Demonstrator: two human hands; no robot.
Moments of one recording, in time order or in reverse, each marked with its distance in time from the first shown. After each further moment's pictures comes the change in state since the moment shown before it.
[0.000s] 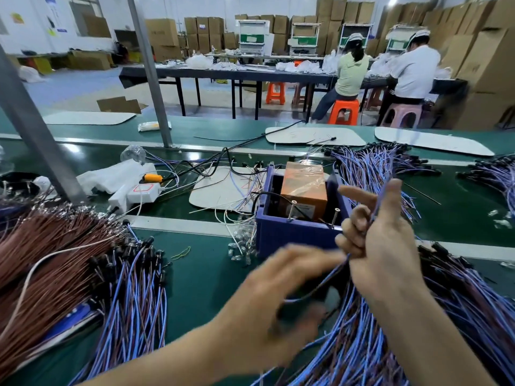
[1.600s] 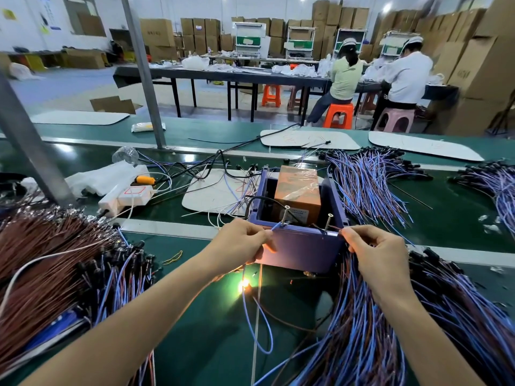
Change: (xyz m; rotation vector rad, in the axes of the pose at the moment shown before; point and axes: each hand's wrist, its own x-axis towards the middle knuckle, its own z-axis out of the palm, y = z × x) left_hand 0.030 -0.091 -0.011 -0.296 -0.111 -0.989; right_hand 0.049 0.032 -0.074 -0.884 0.062 -0.280
